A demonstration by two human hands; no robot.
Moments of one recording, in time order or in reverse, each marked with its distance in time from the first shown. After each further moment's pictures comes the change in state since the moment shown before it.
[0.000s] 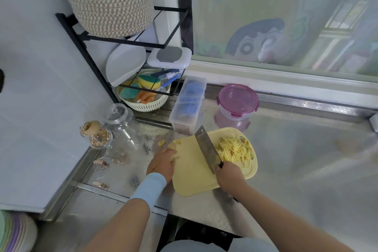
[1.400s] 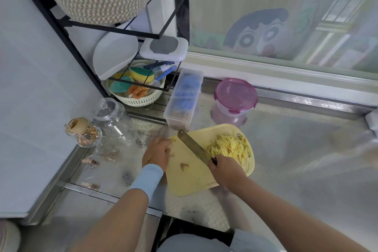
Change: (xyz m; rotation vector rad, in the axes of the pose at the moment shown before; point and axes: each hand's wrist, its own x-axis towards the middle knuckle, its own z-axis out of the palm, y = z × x) left_hand 0.034 -0.003 0.006 -0.156 0.044 -0.145; right_hand 0.011 -0.001 -0.009 -0.254 0.021 -0.207
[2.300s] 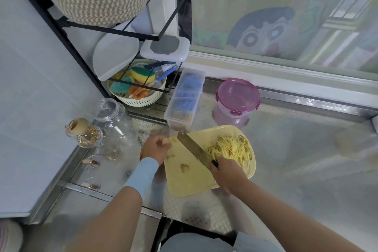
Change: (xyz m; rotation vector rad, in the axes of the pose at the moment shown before) left_hand 0.014 0.015 -0.020 -0.373 -0.001 -0.304; right_hand 0.005 0.005 -0.003 0.027 -0.036 -0.028
